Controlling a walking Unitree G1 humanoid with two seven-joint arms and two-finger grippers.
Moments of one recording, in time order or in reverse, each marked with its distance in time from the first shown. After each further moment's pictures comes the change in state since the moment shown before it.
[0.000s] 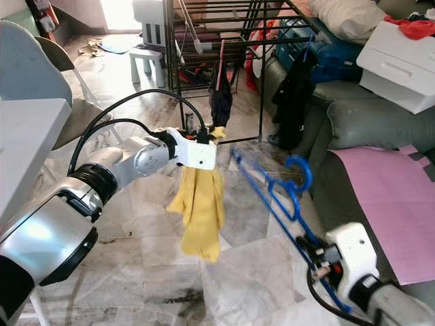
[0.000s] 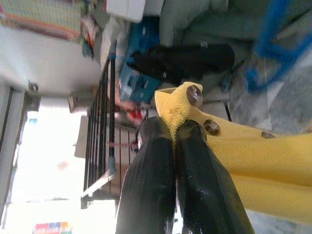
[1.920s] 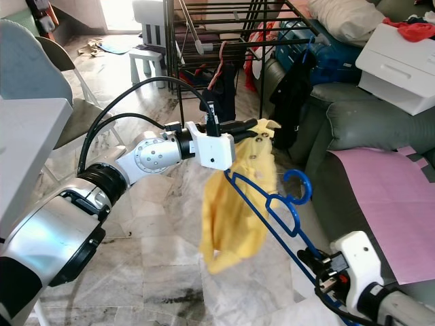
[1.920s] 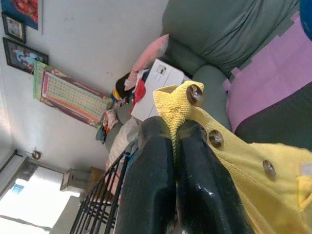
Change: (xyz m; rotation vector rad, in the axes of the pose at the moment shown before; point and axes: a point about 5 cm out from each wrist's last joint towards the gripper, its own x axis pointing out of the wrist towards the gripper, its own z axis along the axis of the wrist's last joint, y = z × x) left arm -0.001 0.027 0.048 -0.197 -0.430 0.121; right arm -0.006 -0.002 -0.010 0.047 0.084 0.078
